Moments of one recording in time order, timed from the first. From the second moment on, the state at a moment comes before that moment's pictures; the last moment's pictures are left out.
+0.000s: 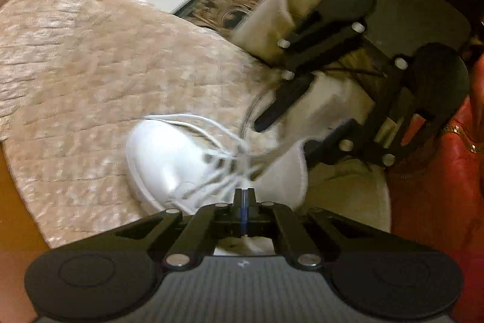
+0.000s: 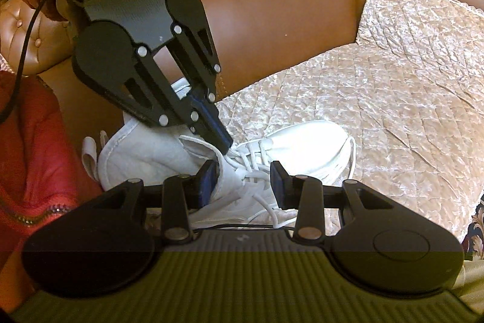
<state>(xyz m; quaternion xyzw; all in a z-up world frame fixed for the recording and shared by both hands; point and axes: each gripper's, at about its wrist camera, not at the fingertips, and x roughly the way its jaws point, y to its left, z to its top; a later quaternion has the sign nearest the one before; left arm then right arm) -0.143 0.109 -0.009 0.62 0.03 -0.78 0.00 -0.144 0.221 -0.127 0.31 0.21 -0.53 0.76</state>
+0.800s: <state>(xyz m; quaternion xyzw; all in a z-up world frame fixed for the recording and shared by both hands) -0.173 0.090 -0.050 0.68 0.05 -0.73 -0.07 -0.145 0.230 -0.124 0.30 0.20 -0.52 0.77</state>
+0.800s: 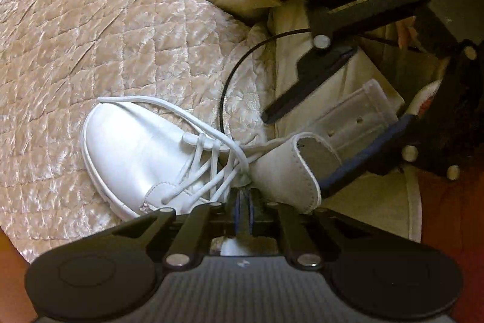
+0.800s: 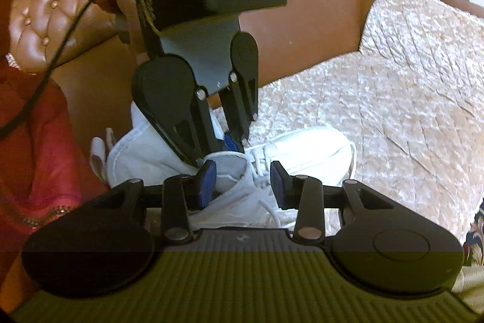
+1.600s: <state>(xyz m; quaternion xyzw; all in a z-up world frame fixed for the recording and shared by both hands) -0.114 0.101 -0.004 0.56 0.09 -0.81 0.13 -0.115 0.199 -0.100 0.19 0.37 -0.46 0.79</state>
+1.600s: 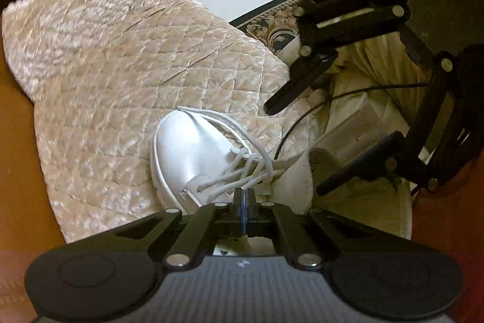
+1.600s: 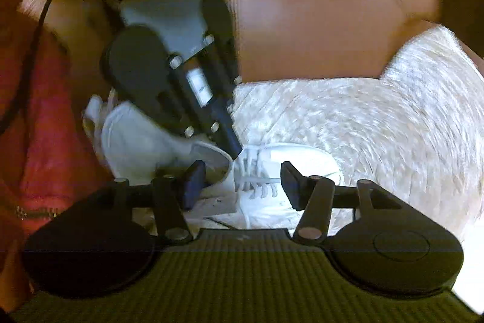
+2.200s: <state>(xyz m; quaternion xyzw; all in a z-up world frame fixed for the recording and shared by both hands) -0.058 0.065 -0.005 0.45 0.23 -0.84 0.18 -0.069 0.109 -0.078 0.26 0.53 -0.35 0.73</state>
